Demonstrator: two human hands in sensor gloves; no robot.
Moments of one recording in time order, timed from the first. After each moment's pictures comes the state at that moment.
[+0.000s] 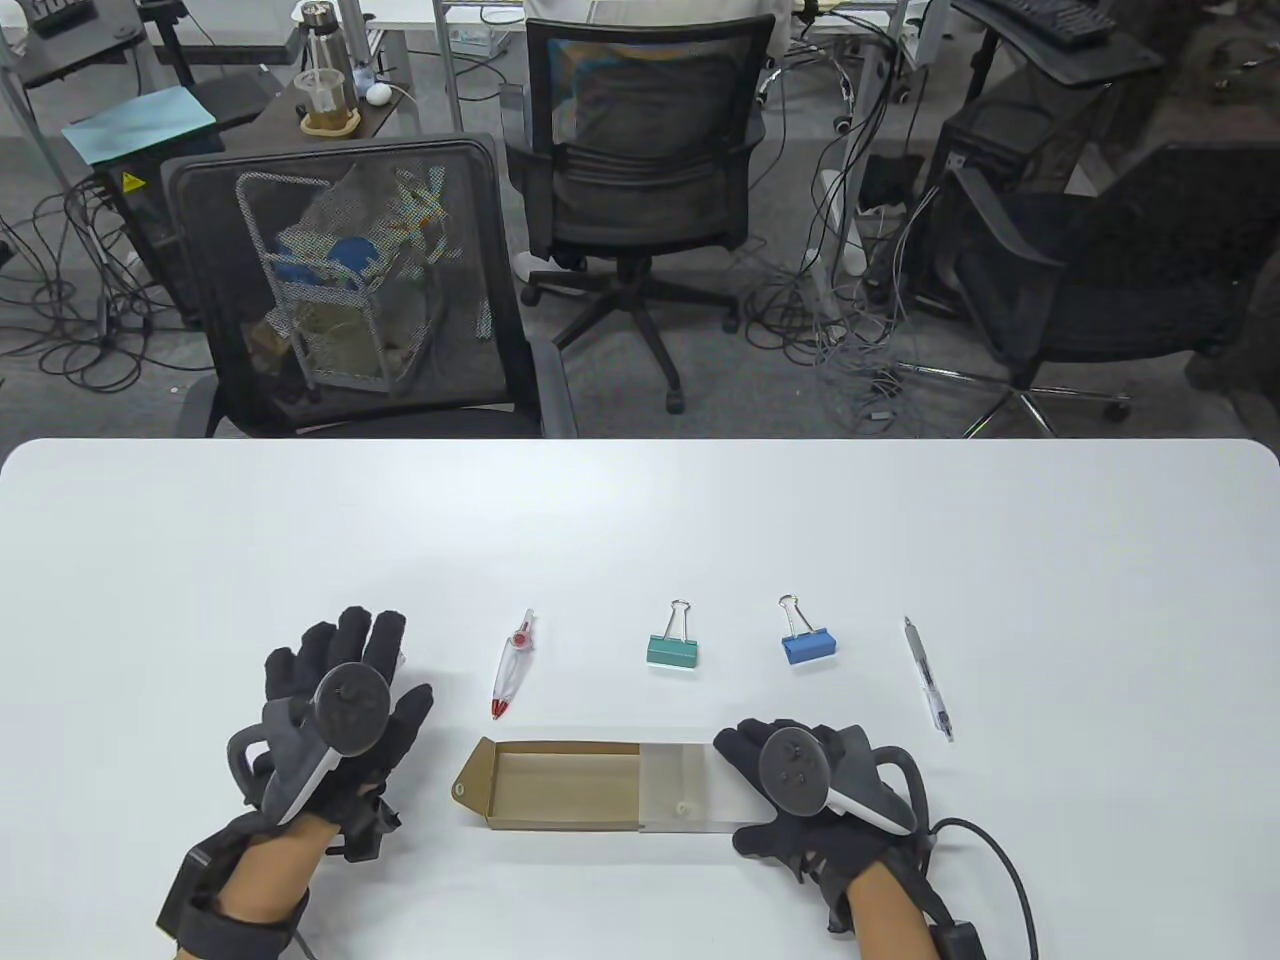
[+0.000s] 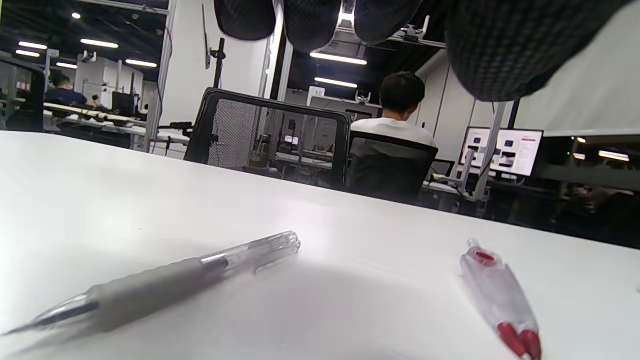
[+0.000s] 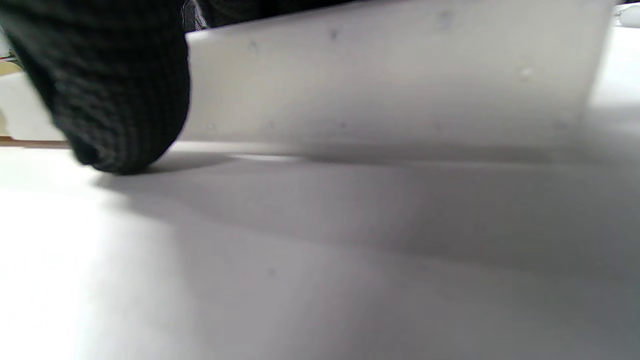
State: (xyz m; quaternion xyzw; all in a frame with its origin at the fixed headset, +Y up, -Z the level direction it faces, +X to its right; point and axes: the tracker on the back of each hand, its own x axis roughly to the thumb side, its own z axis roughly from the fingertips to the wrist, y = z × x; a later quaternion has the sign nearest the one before) left_hand -0.280 -0.716 -0.320 0.08 0.07 0.08 0.99; right_hand 0.145 -0.771 -0.304 0.15 0.12 0.98 0.07
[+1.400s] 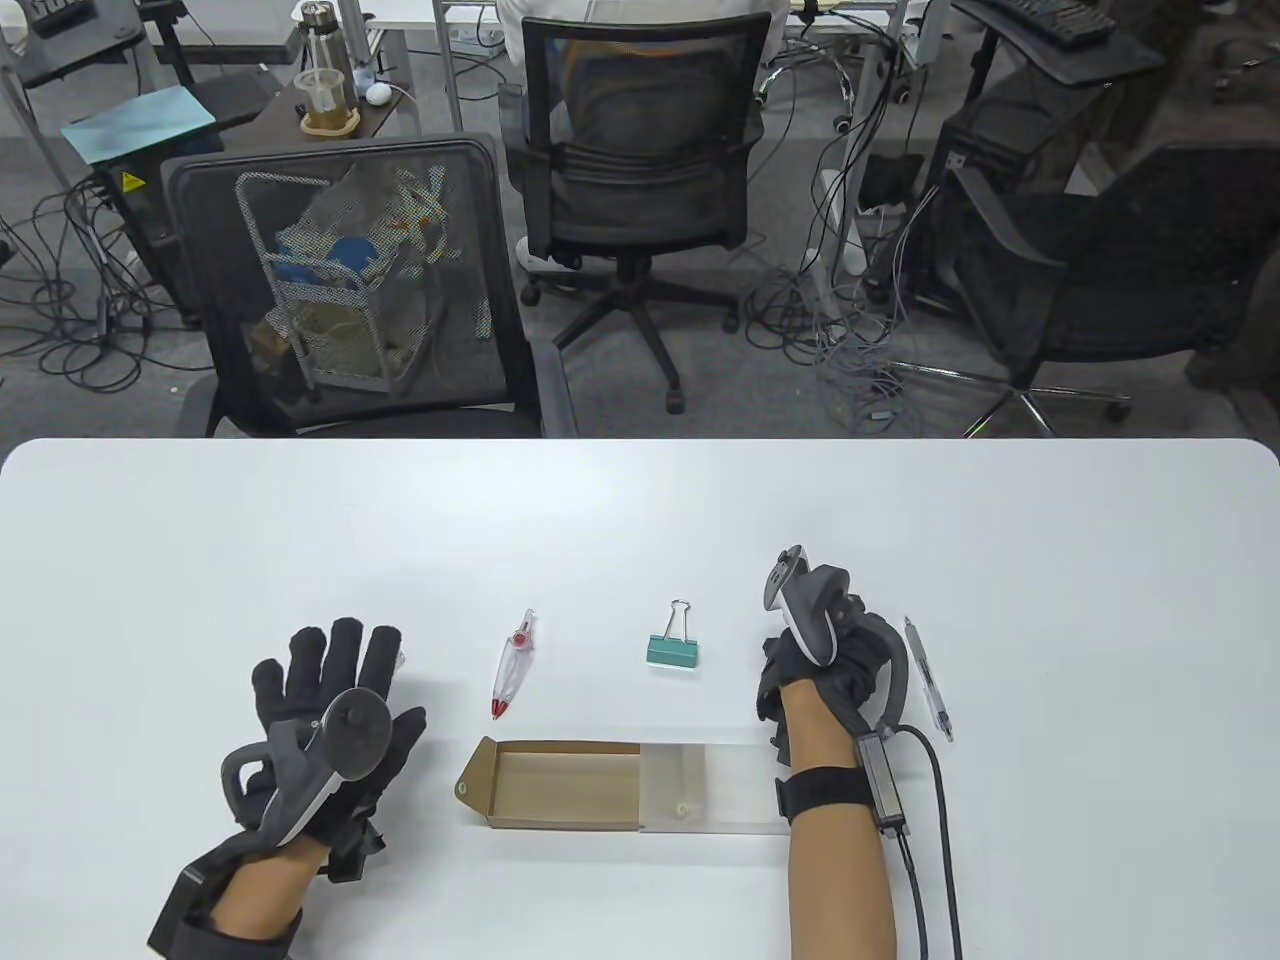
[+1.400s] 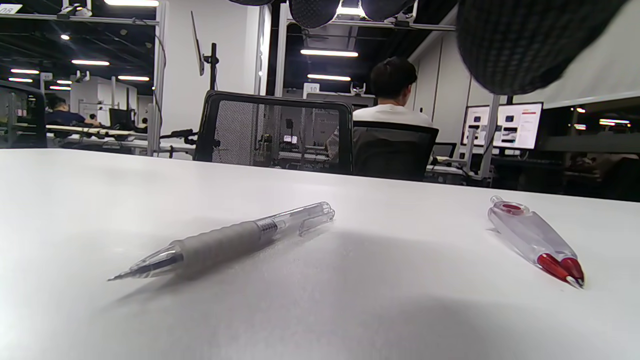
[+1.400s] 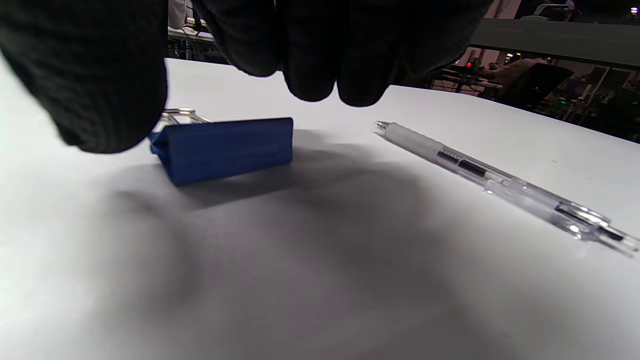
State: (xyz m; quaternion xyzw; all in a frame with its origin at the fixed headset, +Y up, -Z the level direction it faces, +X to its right) left_hand -0.282 -0.724 -0.307 0.07 0.07 0.04 0.99; right_hand 0.151 -0.746 -0.442 -0.30 0.10 0.95 -0.05
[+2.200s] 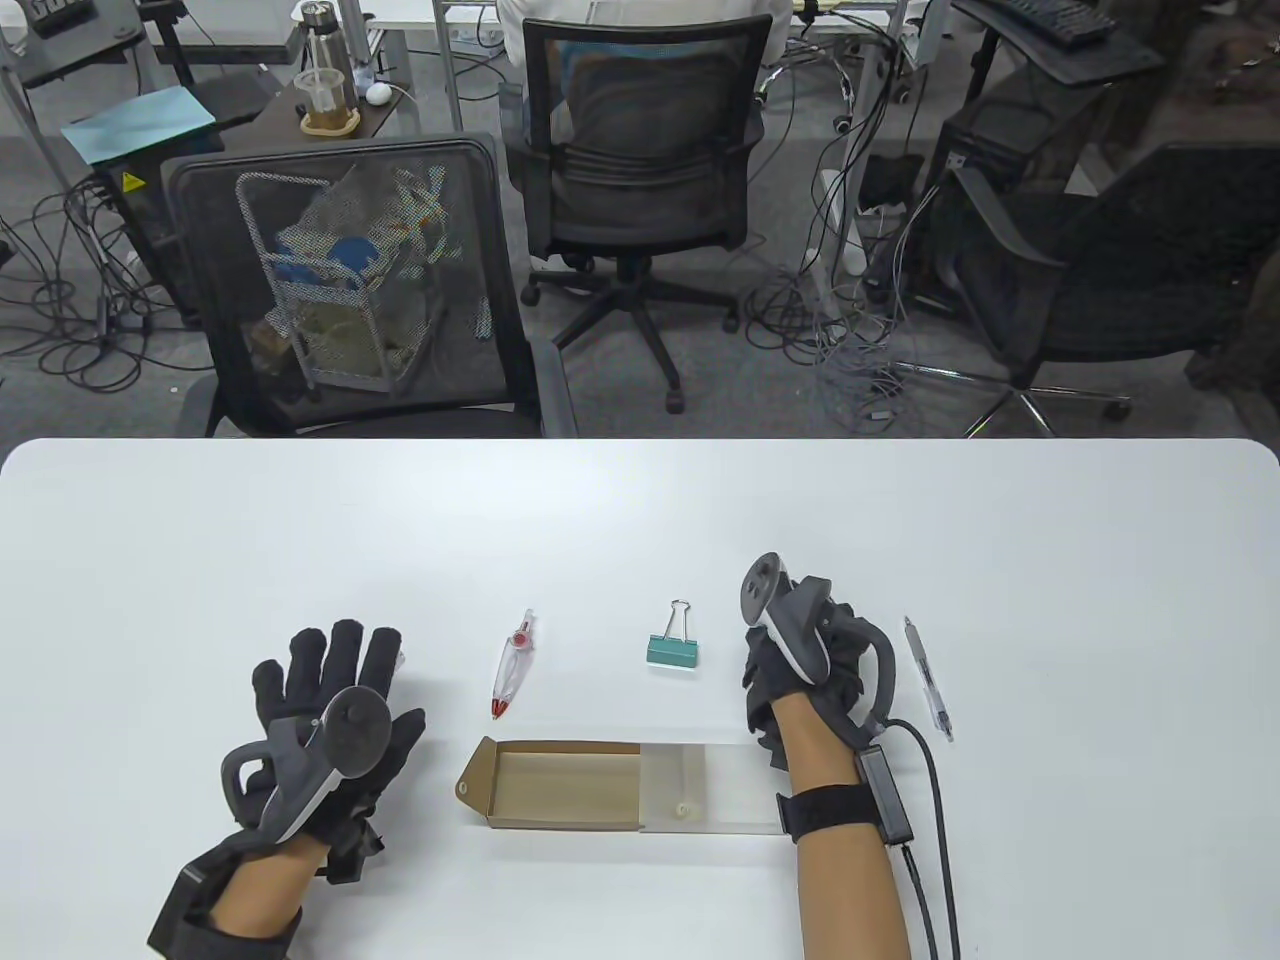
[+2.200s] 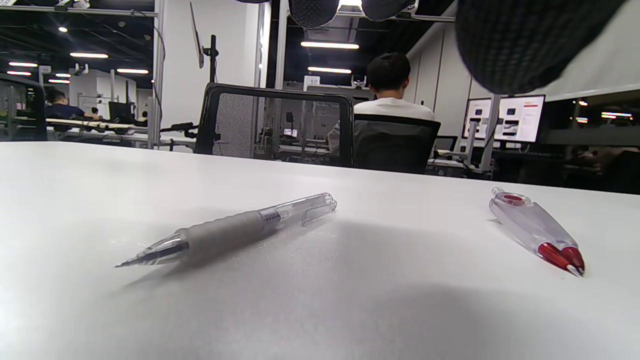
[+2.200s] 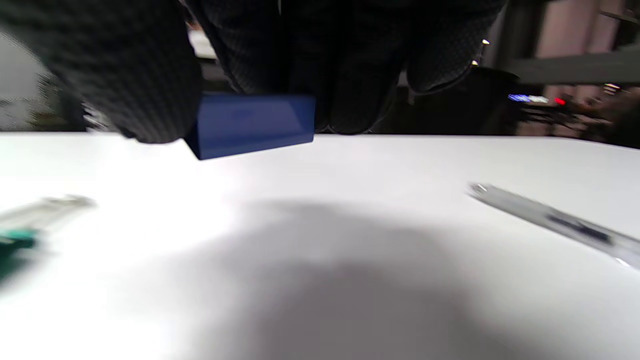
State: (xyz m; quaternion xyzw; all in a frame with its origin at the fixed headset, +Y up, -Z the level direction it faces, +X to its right) left_hand -0.283 -0.726 -0.310 0.06 0.07 0.04 1.00; right_hand 0.113 -0.713 -0.413 -0.16 -0.01 0.99 0.00
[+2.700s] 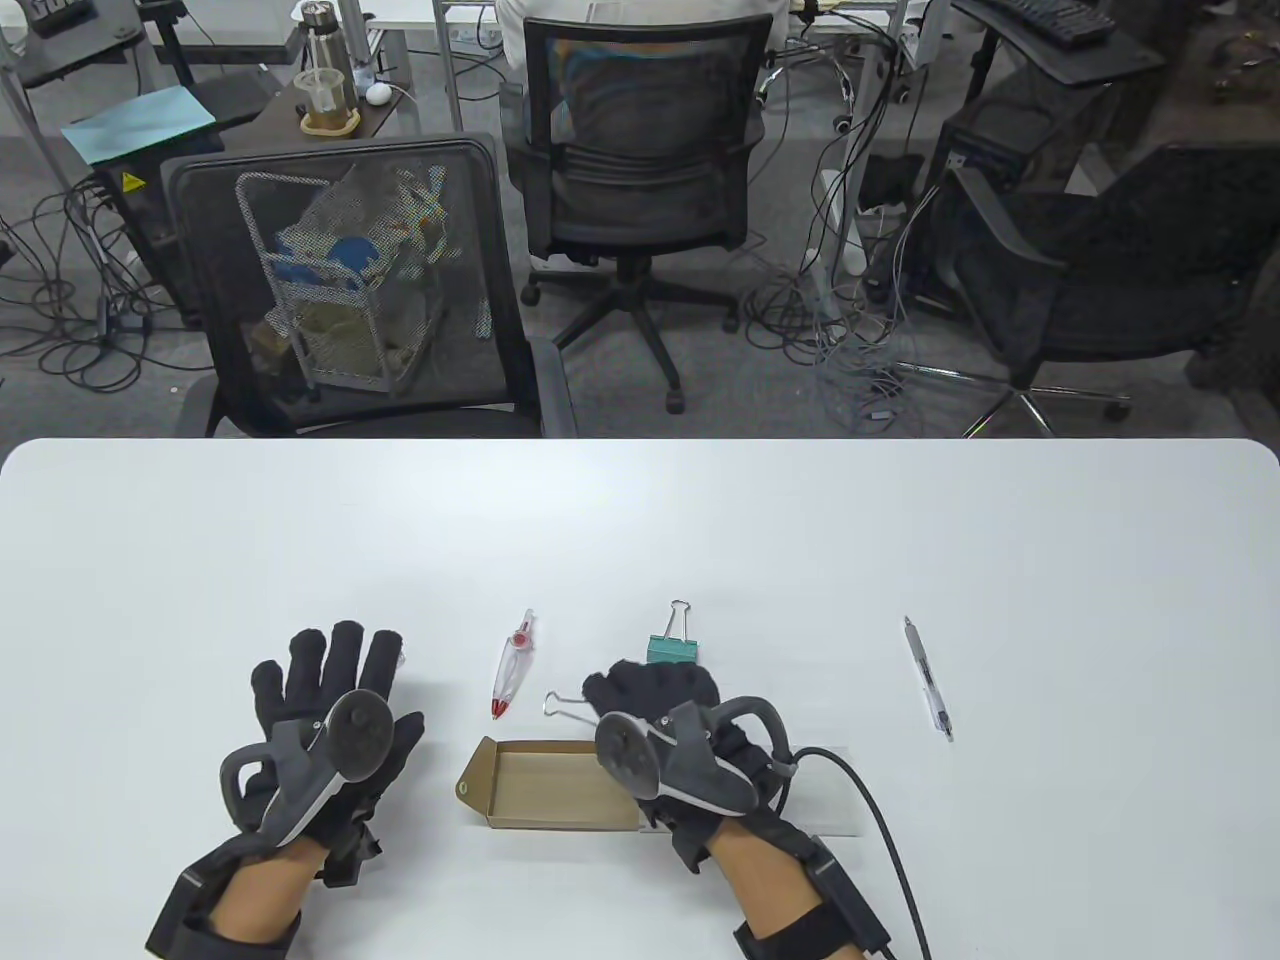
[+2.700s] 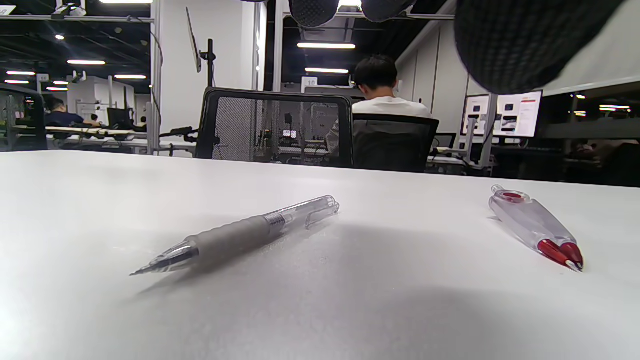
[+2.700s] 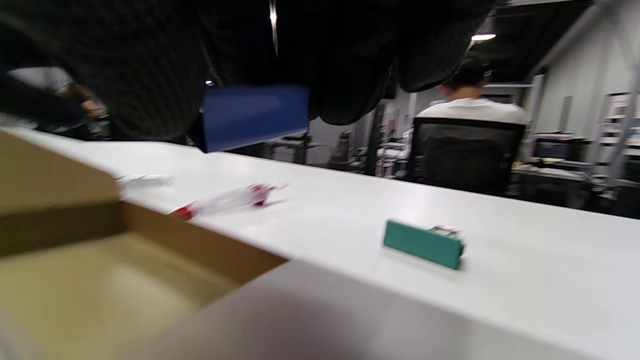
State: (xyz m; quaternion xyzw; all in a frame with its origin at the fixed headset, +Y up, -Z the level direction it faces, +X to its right) left_hand -0.283 -0.726 -0.309 0.06 0.07 0.03 1.00; right_hand 0.007 -0.705 -0.298 0.24 -0.06 0.97 -0.01
